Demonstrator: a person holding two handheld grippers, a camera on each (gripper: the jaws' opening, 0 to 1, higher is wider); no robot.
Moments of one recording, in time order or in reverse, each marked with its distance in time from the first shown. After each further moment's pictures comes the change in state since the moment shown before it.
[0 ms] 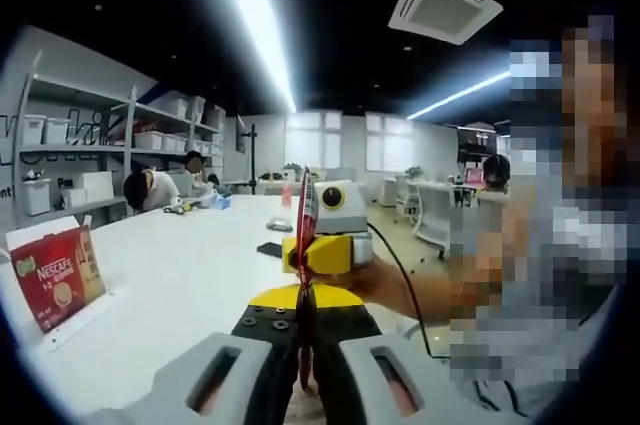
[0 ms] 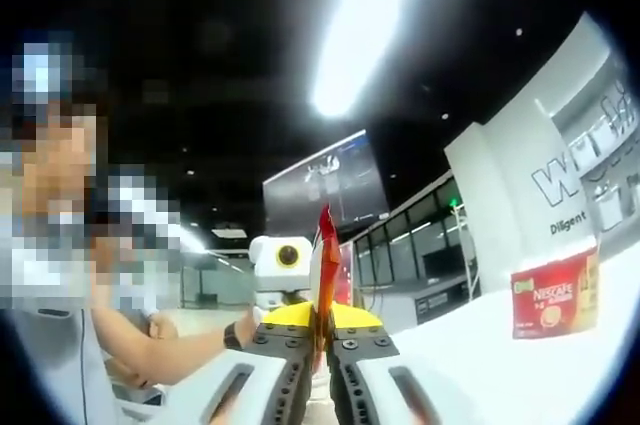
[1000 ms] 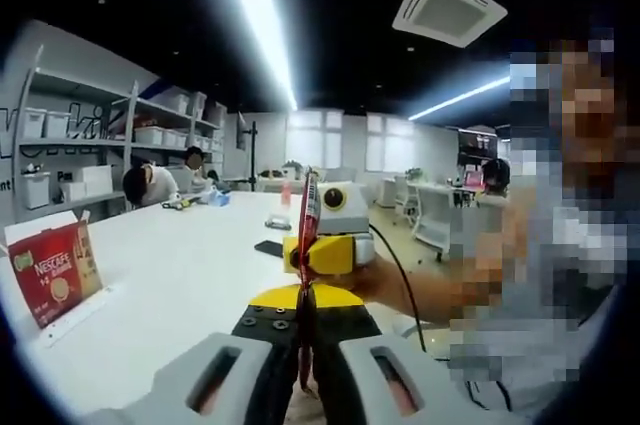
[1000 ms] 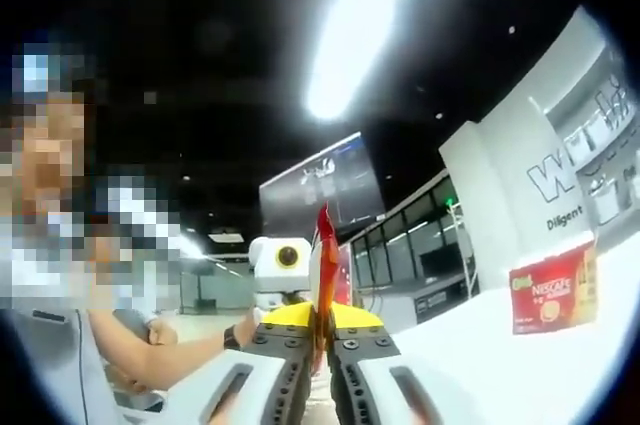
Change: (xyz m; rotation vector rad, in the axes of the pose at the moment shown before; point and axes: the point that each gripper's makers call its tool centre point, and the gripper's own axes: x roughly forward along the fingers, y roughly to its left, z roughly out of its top) left arm 0.001 -0.003 0.001 -0.021 0.016 -0.001; right arm -0.001 0.003 0.000 0.030 -0.012 -0.017
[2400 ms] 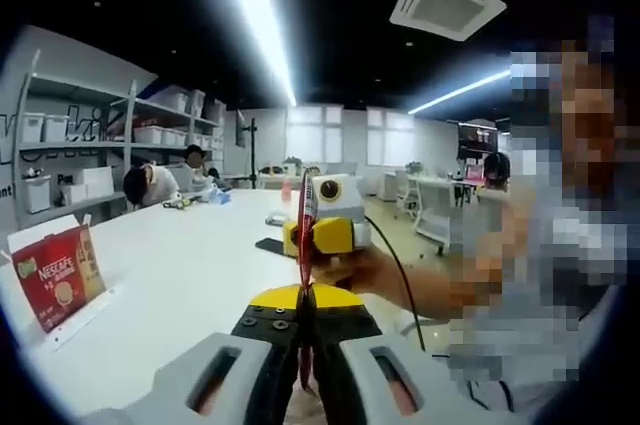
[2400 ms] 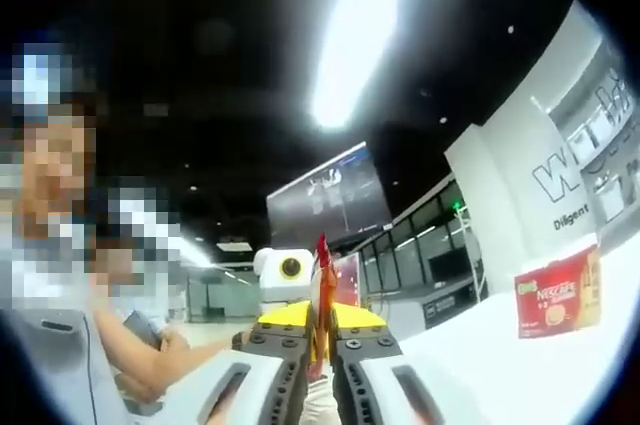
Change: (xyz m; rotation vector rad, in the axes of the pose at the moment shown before) left arm -0.001 -0.006 0.005 0.026 0.026 0.012; right arm -0.008 0.002 0.019 0.006 -0.023 0.027
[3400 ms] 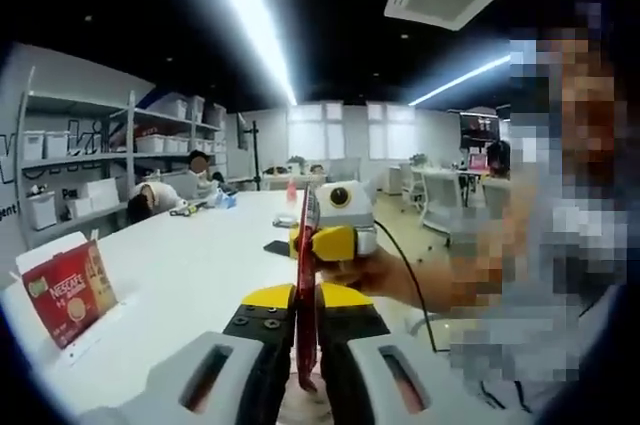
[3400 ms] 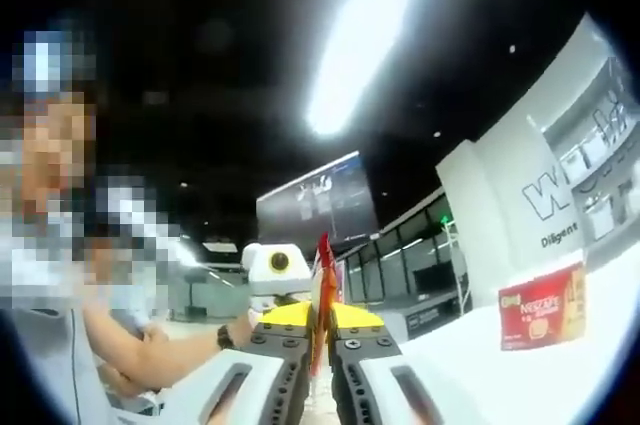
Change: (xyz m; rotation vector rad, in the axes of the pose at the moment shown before) left arm 0.000 0.009 0.006 0.045 0.007 0.019; right arm -0.008 -0.007 -0.002 -0.045 -0.050 -0.053
